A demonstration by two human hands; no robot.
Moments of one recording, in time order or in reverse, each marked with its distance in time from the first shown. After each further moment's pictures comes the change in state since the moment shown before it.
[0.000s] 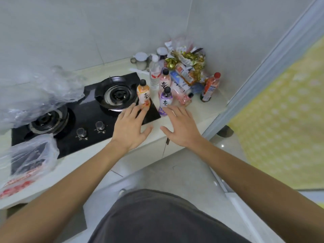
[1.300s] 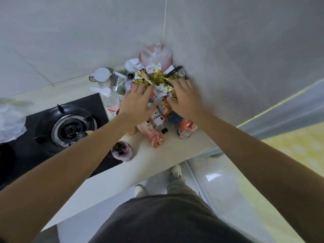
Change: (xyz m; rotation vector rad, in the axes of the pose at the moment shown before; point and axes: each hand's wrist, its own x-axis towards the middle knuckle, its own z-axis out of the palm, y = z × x) left_hand 0.396 0.079 0.077 -0.022 -0.072 0.025; right_hand 0.262 0.319 -0.023 0.010 0.002 0.088
